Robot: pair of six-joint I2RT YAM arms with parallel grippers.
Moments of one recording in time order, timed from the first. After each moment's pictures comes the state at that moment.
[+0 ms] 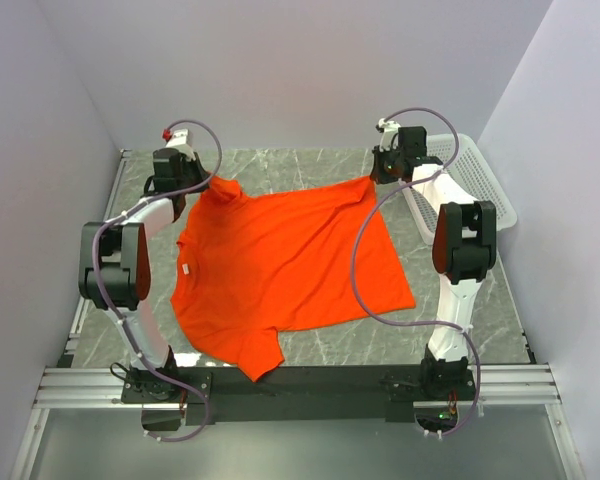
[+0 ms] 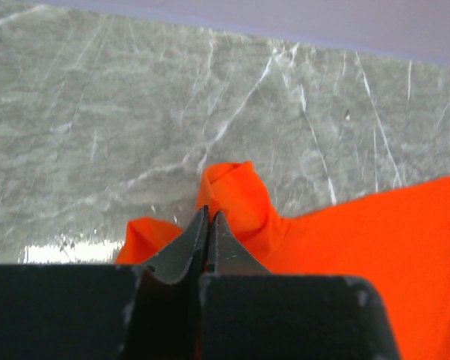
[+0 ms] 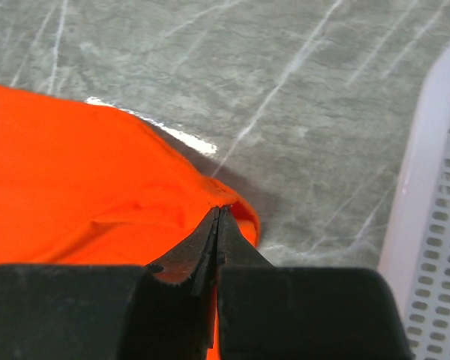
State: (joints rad) left arm -0.03 1.86 1.23 0.24 0.18 -0.26; right arm 0.08 2.11 1.70 -0.30 -0.30 -0.10
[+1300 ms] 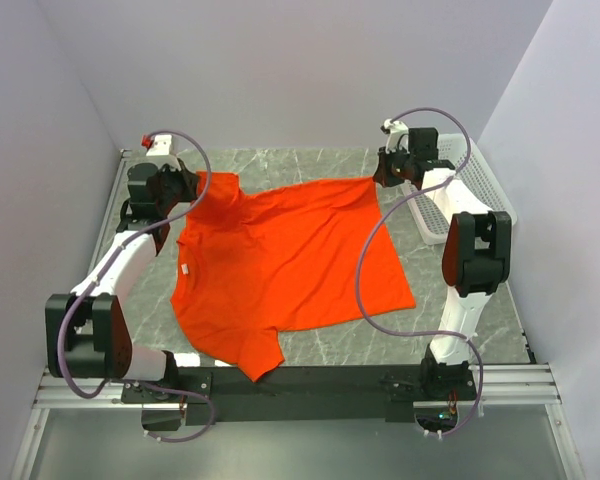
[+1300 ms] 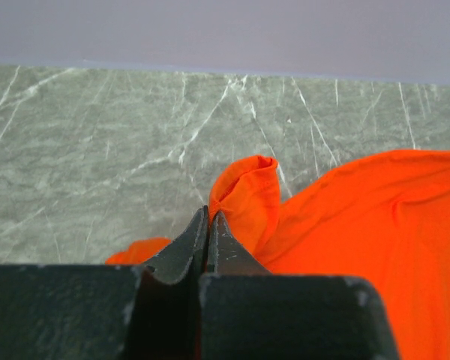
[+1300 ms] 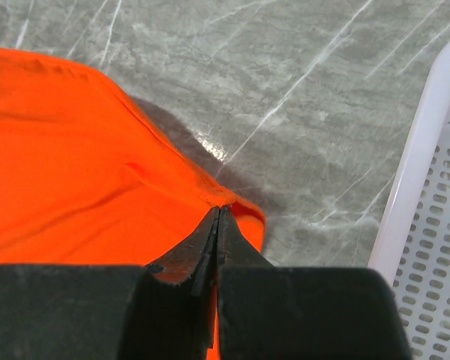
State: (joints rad) left arm -0.03 1.38 0.95 0.23 0.20 -0.20; right arm 0.06 1.96 1.58 -0.31 -0.41 -0.15
